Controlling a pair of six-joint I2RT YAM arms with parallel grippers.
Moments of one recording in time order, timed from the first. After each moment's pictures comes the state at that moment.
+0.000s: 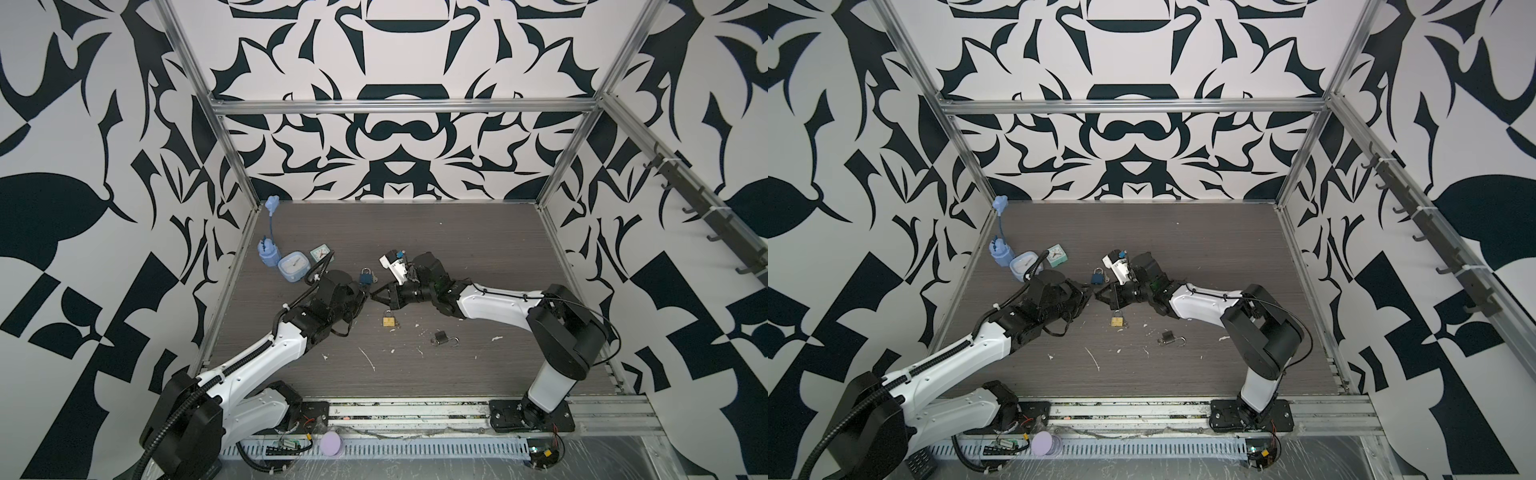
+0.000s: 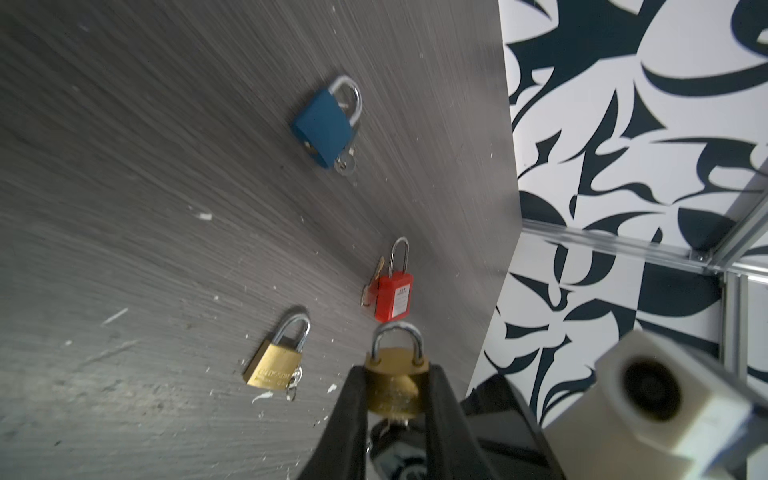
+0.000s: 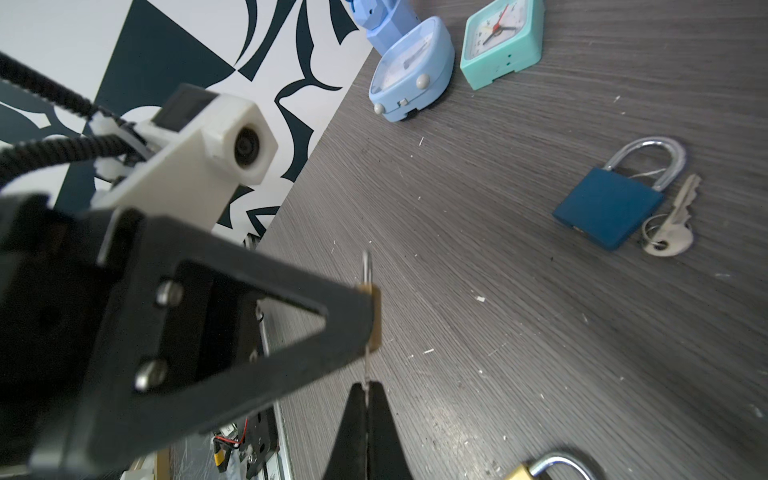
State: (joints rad) left arm -0.60 1.10 0.62 -0.13 -0.02 -1.47; right arm 0.78 1.73 0.96 0.25 -0.61 0.55
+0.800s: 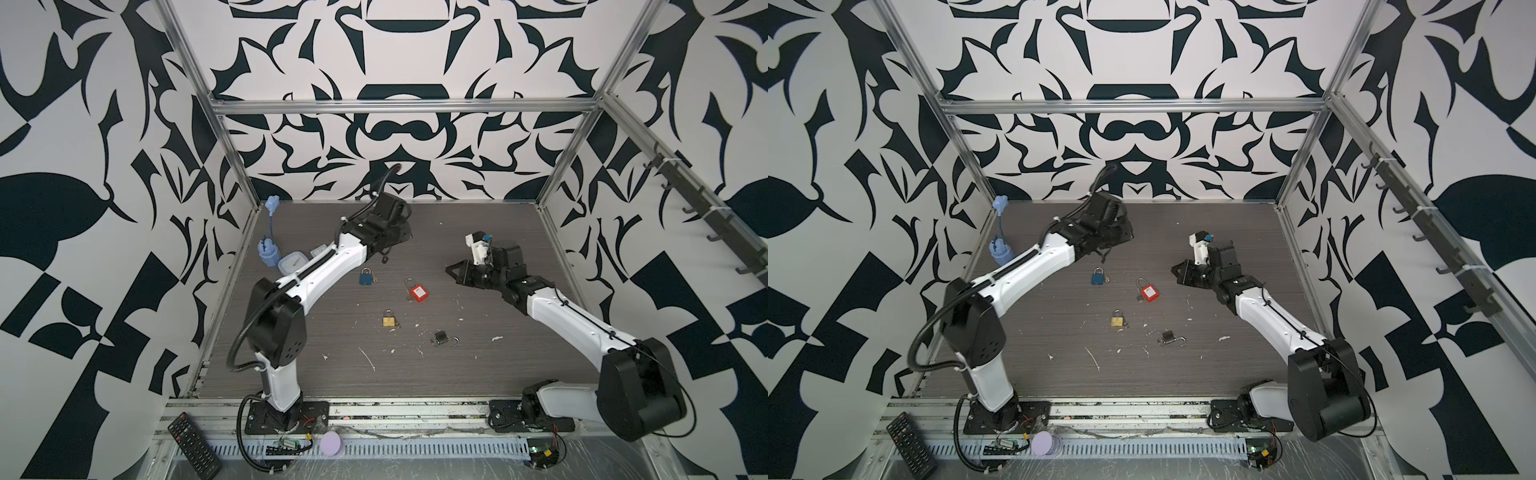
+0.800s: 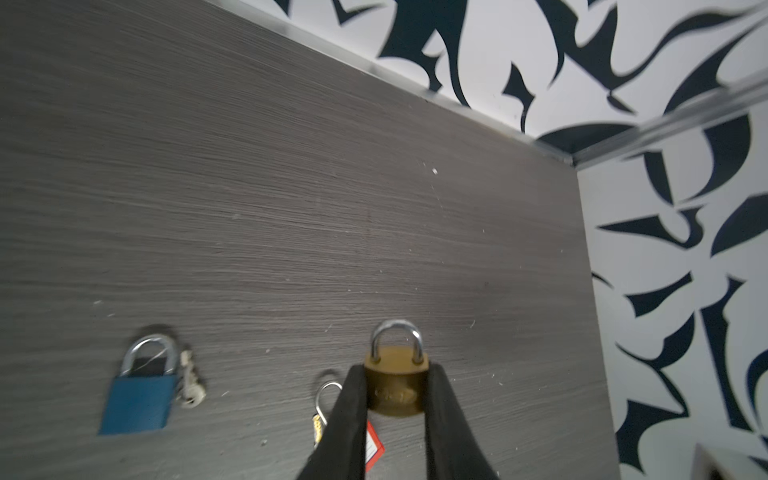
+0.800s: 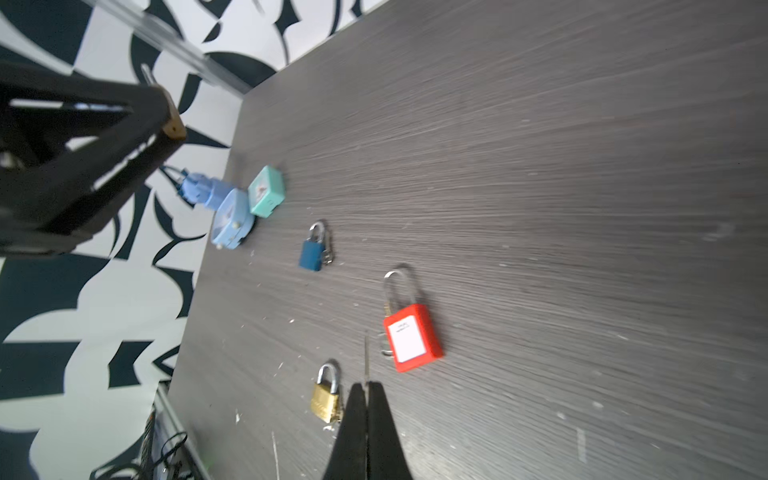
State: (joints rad) left arm -0.70 1.90 1.72 -0.55 -0.09 -0.74; right arm 0.26 1.29 0.78 -0.15 -0.48 0.55
